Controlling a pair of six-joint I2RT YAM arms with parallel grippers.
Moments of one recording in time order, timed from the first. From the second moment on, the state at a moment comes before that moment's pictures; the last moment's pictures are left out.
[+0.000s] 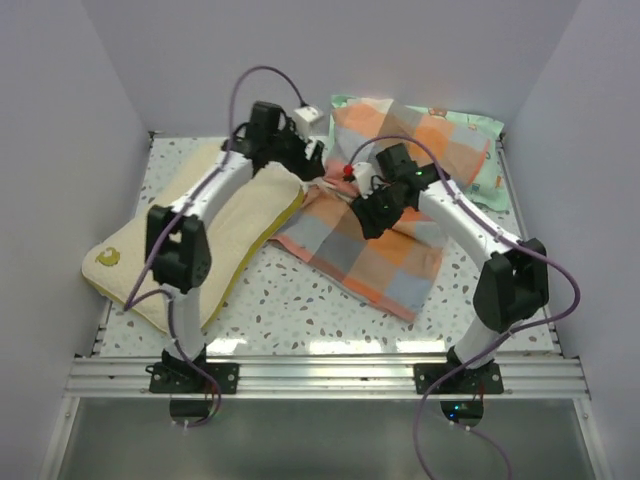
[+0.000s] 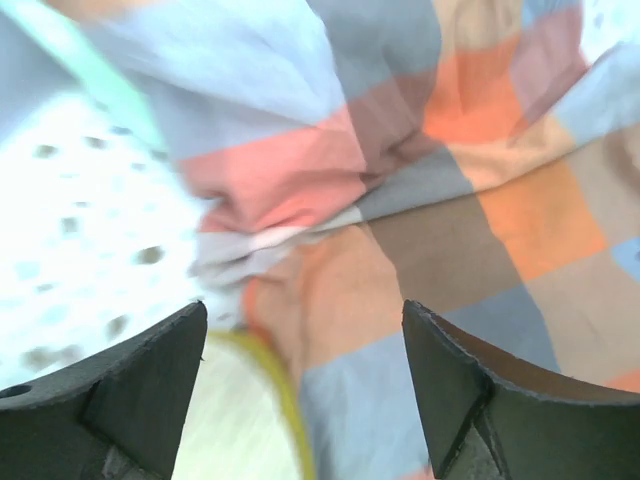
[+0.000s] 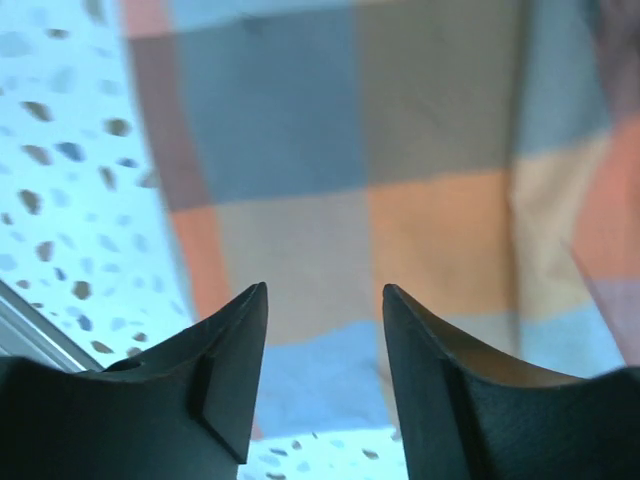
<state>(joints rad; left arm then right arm) -0.41 2.12 1.87 -0.43 0.48 0.24 0.36 1.72 1.49 -0.93 -0.26 -0.34</state>
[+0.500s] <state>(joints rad) -0.06 1.44 1.24 -0.57 0.60 0.25 0.78 1.83 1.35 -0.81 -0.06 -0.27</state>
